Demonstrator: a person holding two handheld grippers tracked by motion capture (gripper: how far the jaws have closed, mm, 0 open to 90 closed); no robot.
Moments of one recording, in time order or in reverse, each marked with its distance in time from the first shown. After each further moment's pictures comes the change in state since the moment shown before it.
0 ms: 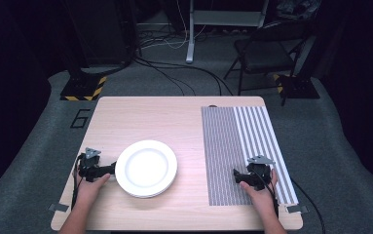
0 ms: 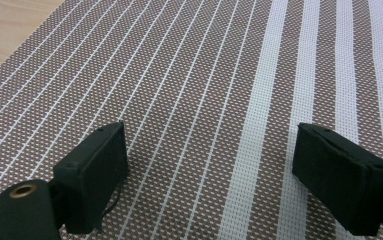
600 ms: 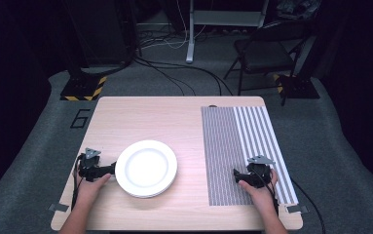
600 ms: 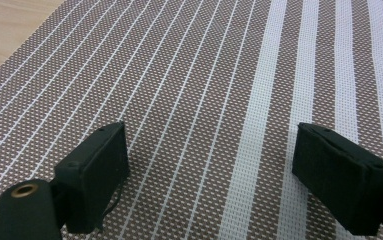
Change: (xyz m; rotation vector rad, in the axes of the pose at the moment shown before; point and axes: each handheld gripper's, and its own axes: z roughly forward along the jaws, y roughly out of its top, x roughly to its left) left arm 0.000 -0.001 -0.001 0.001 -0.004 -0.002; right arm 0.000 0.000 0.000 -0.001 -0.002 0.004
